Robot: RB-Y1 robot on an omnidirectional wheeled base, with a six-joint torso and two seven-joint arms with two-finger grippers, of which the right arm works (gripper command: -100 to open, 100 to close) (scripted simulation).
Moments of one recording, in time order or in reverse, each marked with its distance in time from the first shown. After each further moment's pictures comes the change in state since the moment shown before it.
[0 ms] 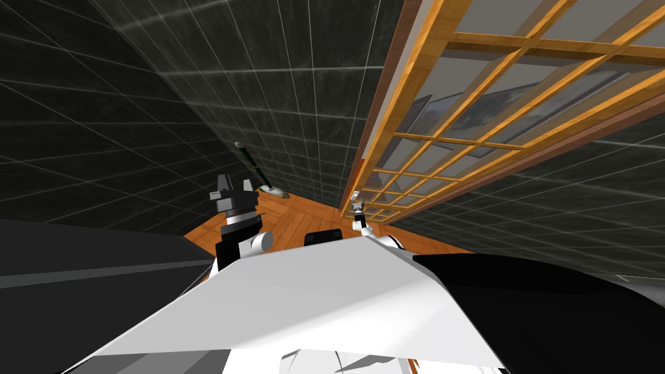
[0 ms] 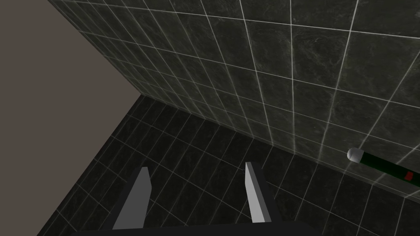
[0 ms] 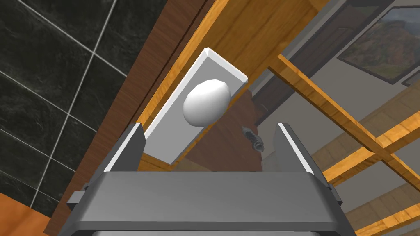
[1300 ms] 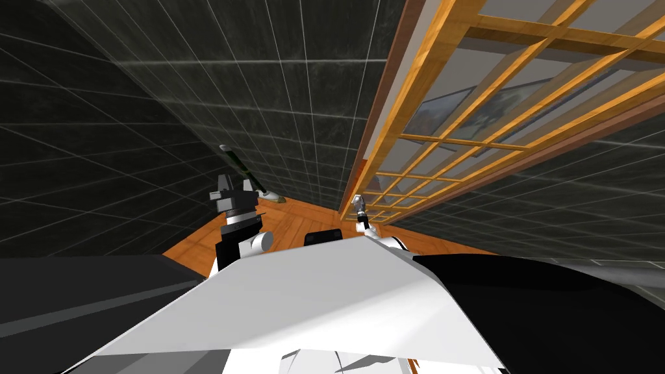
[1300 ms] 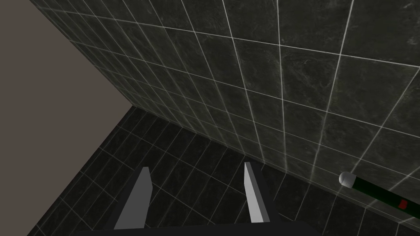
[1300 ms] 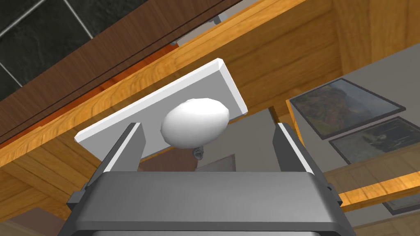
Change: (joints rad) arm 0.018 -0.041 -0.034 0.017 0.120 -0.023 0.326
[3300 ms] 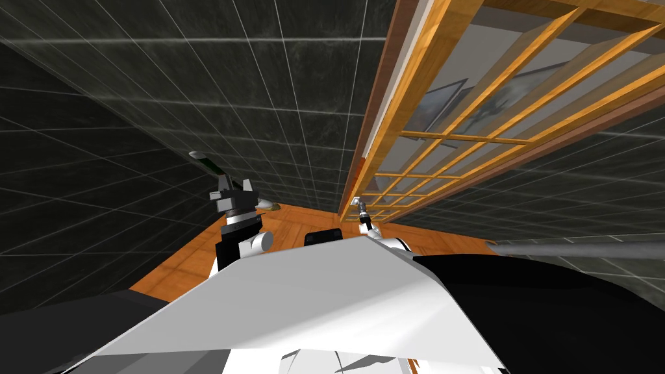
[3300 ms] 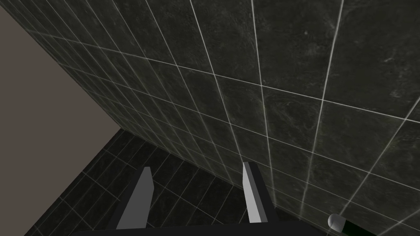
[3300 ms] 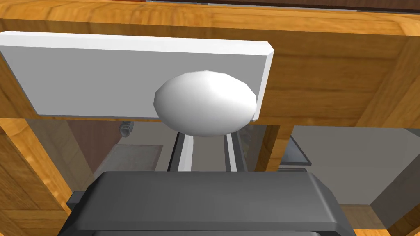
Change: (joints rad) arm 0.015 -0.032 -0.051 0.012 0.145 -0.032 0.438
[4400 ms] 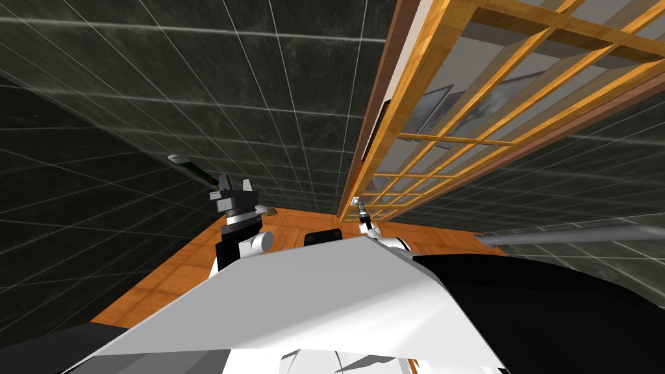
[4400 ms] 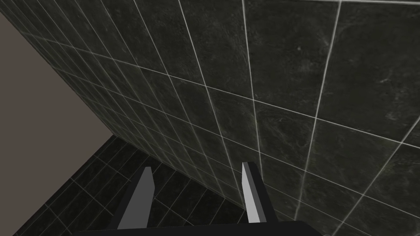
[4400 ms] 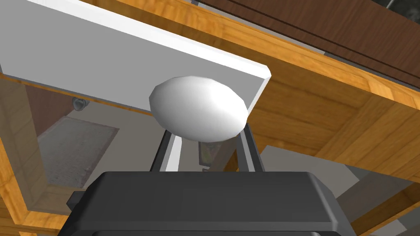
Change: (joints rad) arm -0.012 0.004 -0.042 0.013 0.091 -0.018 0.245
